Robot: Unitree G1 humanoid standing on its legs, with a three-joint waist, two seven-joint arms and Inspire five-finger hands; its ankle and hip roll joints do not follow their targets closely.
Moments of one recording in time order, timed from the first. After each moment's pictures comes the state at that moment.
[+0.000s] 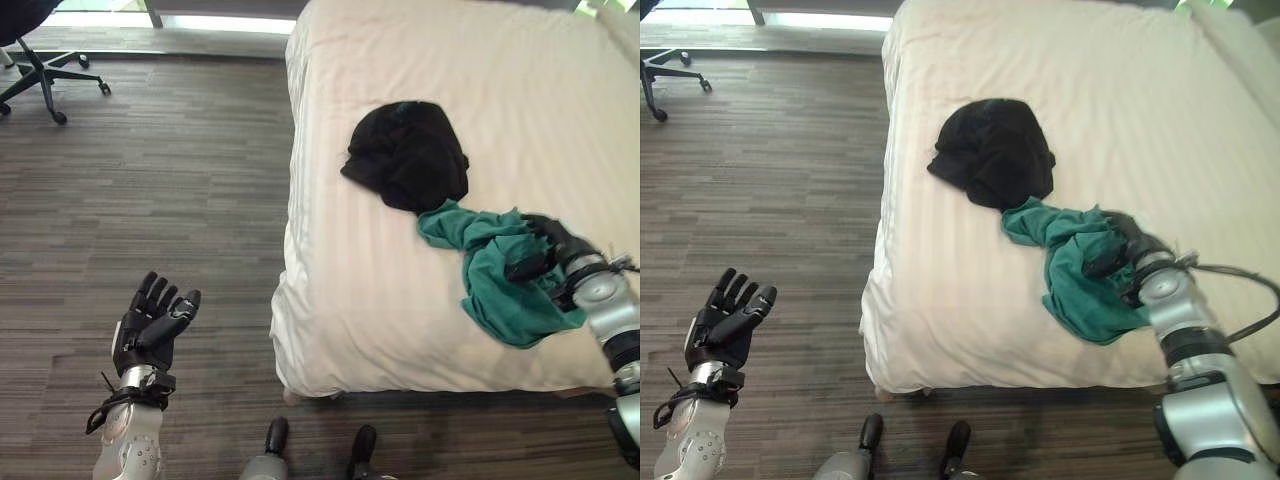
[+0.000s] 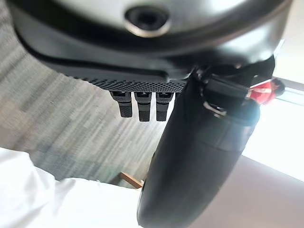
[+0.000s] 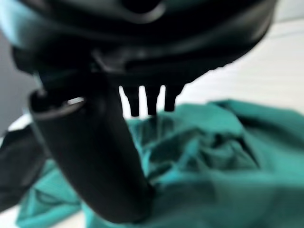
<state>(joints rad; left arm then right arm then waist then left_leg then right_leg) 0.11 0.39 0.12 0.22 -0.92 -0.19 -0.01 -0.73 -0.85 0.37 1.08 0.00 -0.04 0.00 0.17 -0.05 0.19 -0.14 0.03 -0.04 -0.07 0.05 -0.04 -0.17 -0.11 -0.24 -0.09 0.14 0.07</state>
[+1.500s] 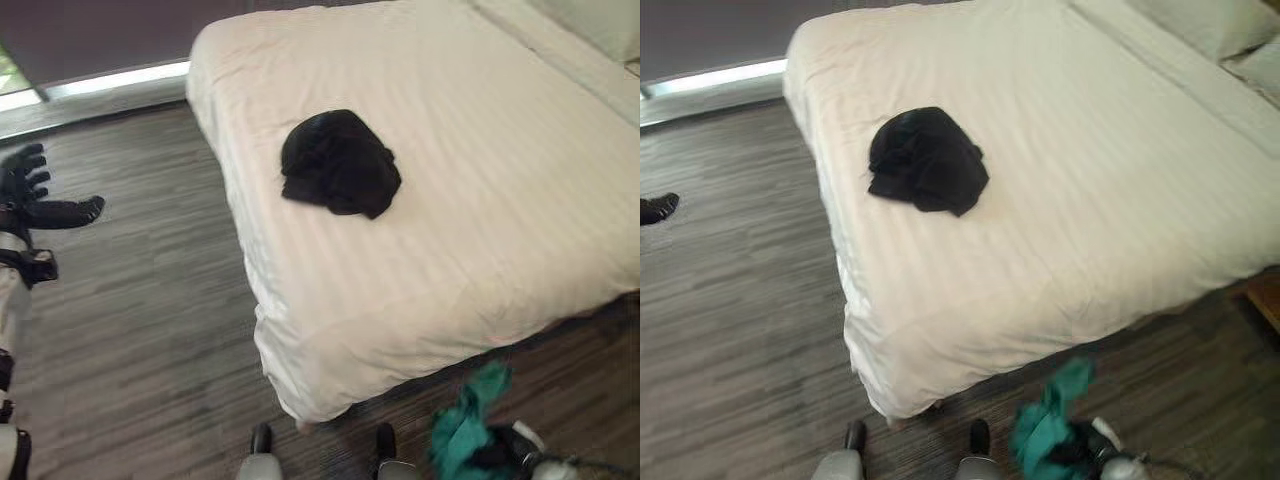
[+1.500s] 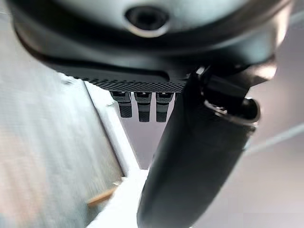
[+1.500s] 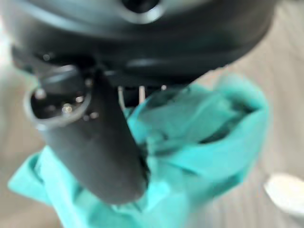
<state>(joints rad) -0.60 1.11 -0.17 0.78 -0.66 -0.10 0.07 0.07 -0.47 0.10 1.02 0.02 0.02 0.11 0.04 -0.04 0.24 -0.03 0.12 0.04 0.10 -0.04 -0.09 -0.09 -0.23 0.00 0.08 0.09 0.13</state>
